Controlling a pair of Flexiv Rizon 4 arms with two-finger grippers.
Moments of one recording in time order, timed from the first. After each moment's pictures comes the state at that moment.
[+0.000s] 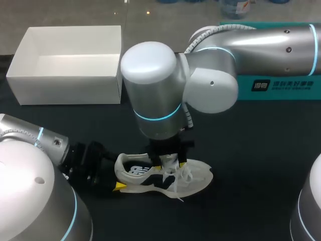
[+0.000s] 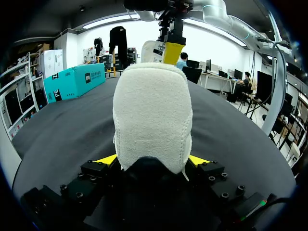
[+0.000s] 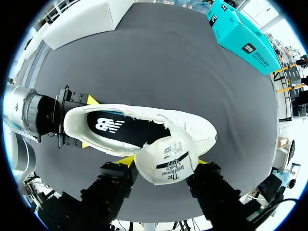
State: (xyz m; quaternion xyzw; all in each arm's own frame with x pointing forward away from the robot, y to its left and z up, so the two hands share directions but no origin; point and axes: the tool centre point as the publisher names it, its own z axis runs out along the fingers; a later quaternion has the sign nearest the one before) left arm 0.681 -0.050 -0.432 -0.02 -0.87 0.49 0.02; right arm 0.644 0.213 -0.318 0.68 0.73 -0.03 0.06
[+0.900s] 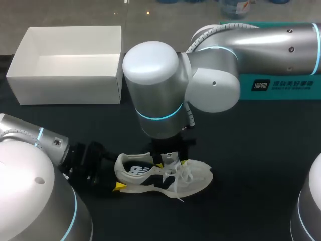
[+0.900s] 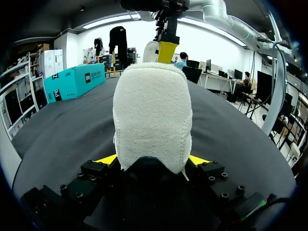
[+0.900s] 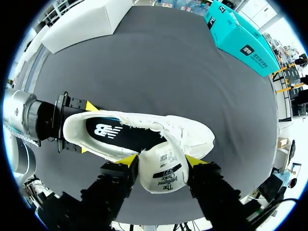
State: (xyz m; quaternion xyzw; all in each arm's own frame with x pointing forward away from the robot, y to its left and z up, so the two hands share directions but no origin) left arm 0.681 -0.050 -0.432 -0.02 -0.87 0.49 0.02; right arm 0.650 0.208 -0.317 0.68 0.73 -0.02 0.07
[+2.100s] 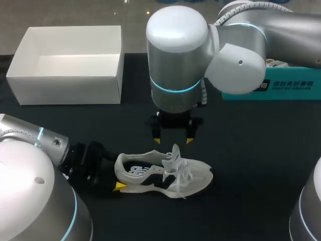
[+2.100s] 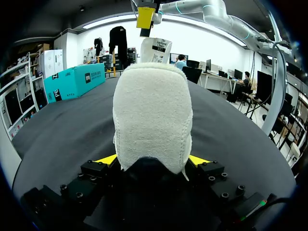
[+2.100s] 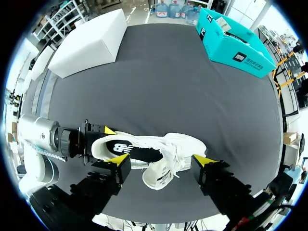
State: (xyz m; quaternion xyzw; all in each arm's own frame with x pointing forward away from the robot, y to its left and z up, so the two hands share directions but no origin) left arm 0.681 -0.050 -0.432 -0.02 -0.87 0.49 0.02; right arm 0.685 0.210 -0.250 0.70 0.71 0.05 0.05
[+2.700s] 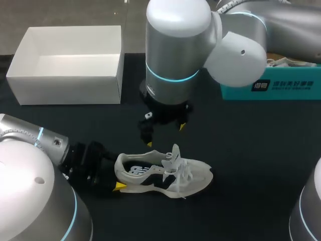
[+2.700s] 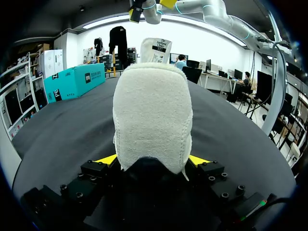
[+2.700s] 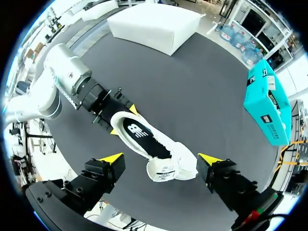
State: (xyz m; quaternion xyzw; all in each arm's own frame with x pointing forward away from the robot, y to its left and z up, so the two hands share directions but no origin) left arm 0.681 -0.050 -0.432 -0.02 -0.87 0.49 0.02; right arm 0.681 0.227 -0.227 0.46 0.89 0.06 0.05
